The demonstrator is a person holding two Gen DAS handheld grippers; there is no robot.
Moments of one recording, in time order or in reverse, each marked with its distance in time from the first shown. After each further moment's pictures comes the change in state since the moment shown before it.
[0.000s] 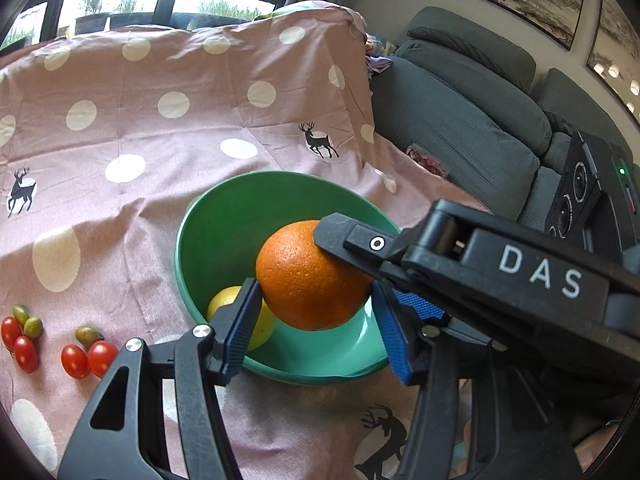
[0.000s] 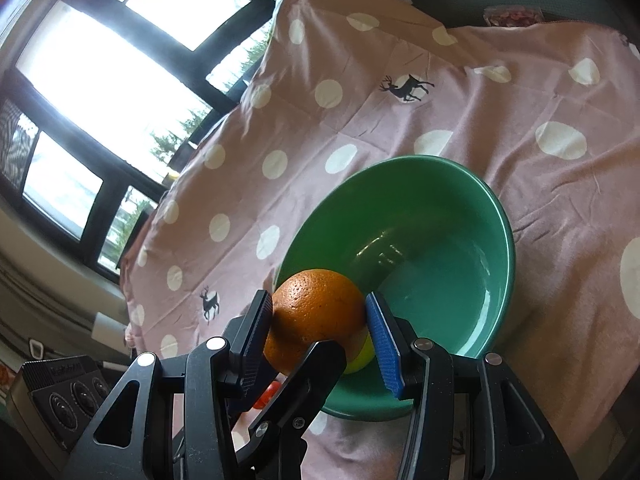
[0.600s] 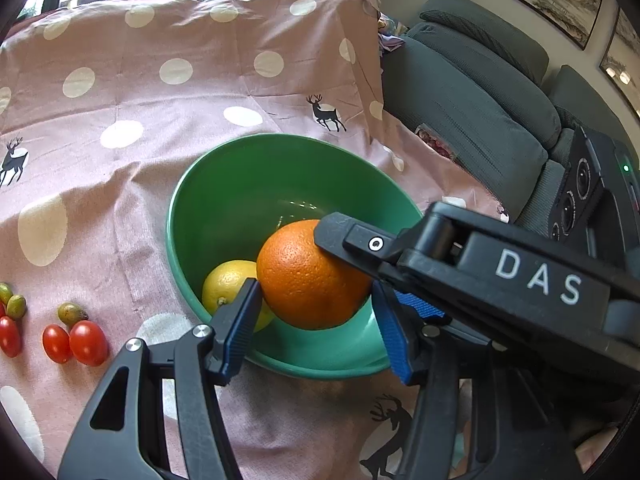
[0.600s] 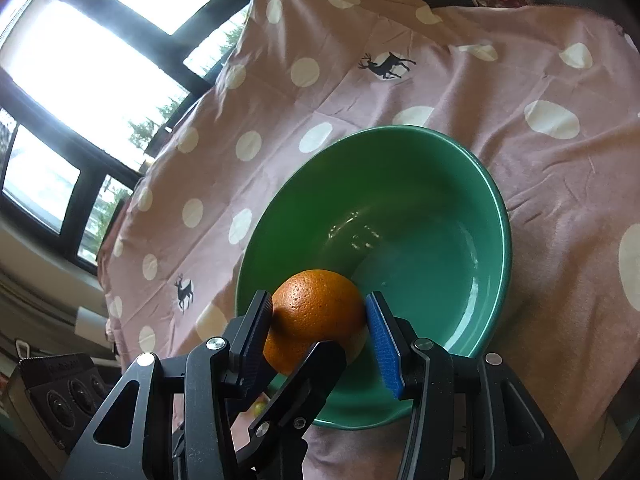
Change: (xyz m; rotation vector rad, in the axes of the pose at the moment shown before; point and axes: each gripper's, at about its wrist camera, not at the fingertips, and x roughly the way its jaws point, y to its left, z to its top) left arm 0.020 0.011 -0.008 -0.040 0.083 -0.004; right arm 0.018 -0.012 -0.003 0.012 0.062 -0.073
